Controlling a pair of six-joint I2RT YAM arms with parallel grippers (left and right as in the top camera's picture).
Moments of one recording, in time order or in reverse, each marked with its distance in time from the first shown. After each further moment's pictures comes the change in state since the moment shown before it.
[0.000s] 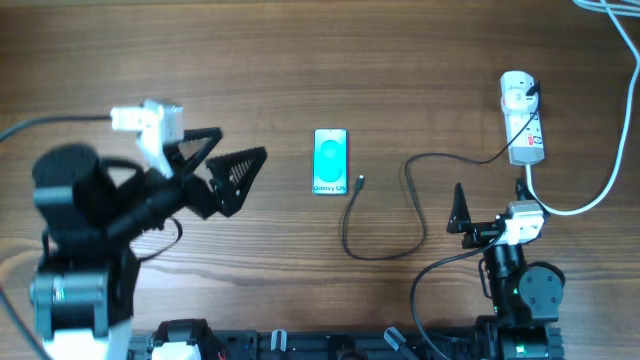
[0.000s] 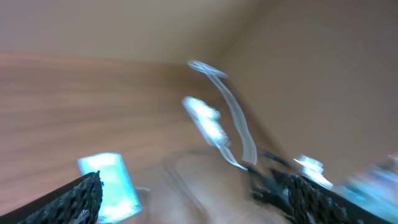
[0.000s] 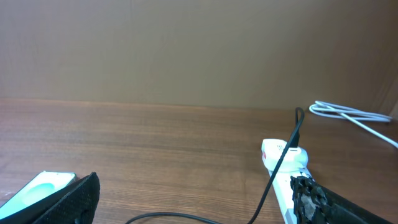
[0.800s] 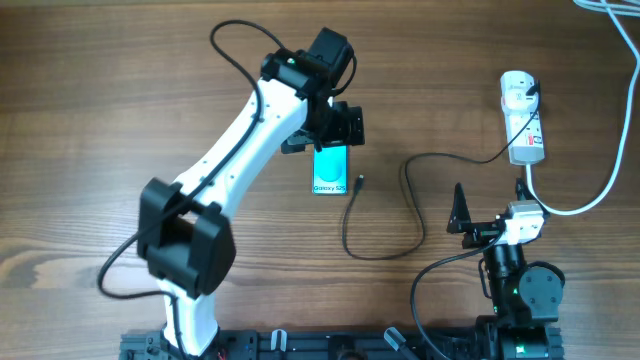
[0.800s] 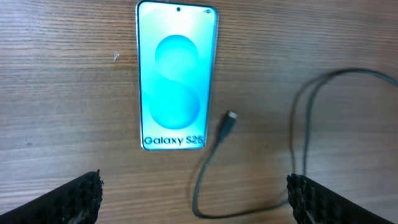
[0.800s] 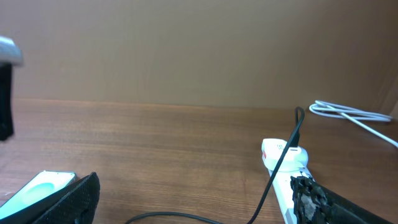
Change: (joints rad) left arm -0.578 1.131 0.701 -0.570 -0.717 -0.288; right arm 0.000 0.001 0.000 0.000 0.000 0.000
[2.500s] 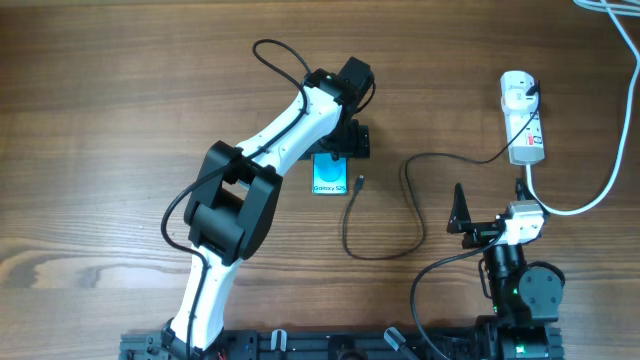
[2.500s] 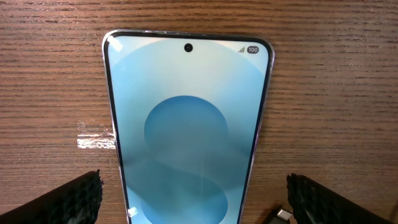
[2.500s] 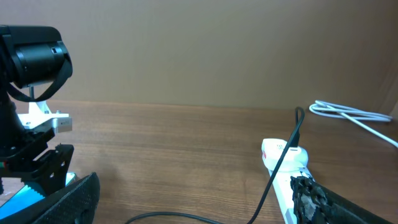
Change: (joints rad) left arm -0.046 0.257 0.000 0.149 -0.134 -0.005; right arm 0.000 0.000 0.000 0.000 0.000 0.000
